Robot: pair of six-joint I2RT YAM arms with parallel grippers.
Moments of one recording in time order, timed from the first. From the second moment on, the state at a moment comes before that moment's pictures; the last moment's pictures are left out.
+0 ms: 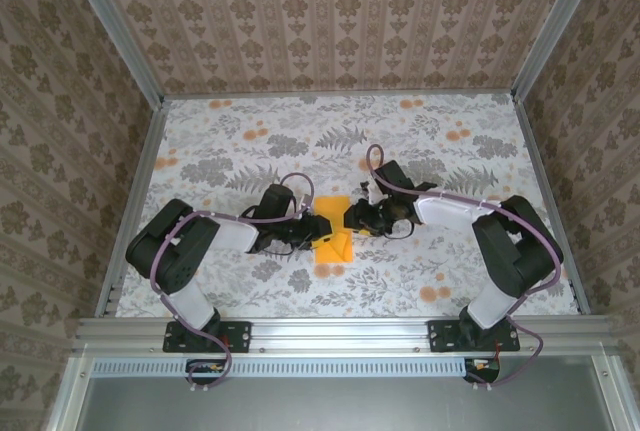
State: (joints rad) left arm -0.65 1.69 0.57 0.36 0.69 -1.07; right arm 0.52 1.65 0.88 -0.30 -0.54 0.70
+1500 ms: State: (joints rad) left arm -0.65 1.67 0.65 0.32 0.71 -1.06; right arm 0.56 1.76 0.97 -0.37 -0.43 0.55
